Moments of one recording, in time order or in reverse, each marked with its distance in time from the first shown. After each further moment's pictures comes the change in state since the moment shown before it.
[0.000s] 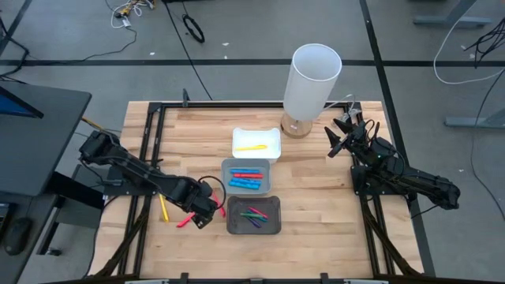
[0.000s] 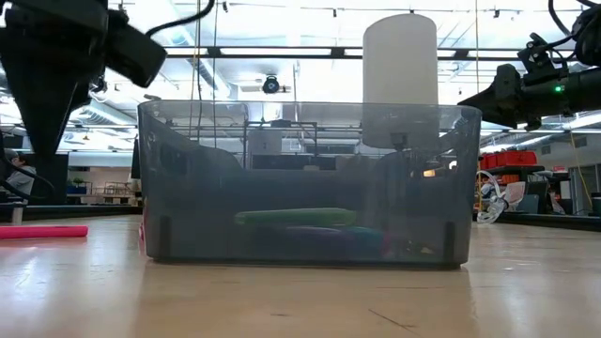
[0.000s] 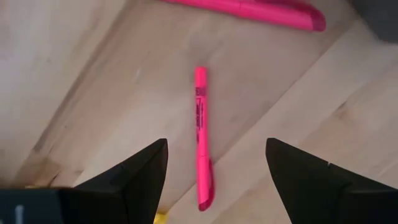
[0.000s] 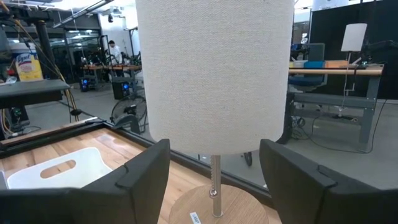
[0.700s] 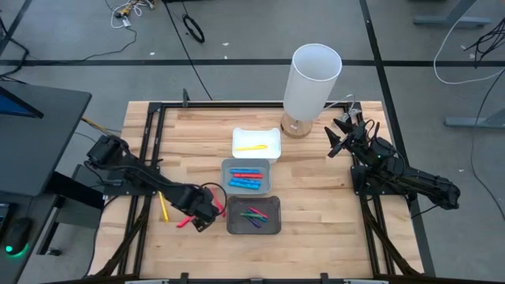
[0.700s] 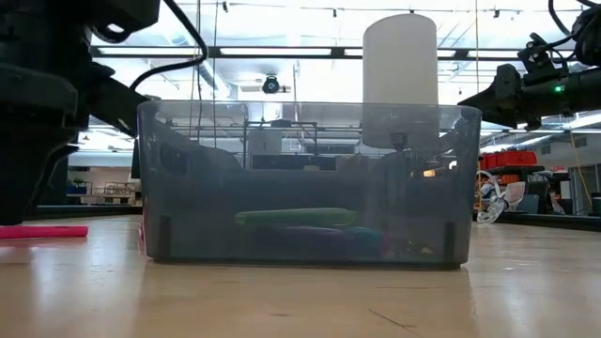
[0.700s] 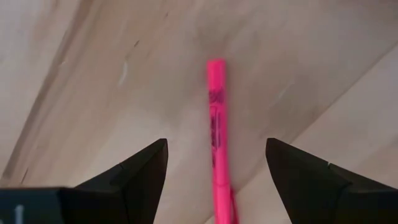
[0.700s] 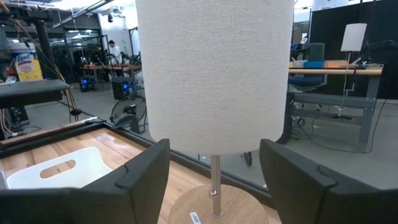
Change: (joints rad) left arm -0.022 0.105 -0.111 0.149 0.005 0.032; right arm 0.000 0.000 0.000 0.000 0.000 0.000
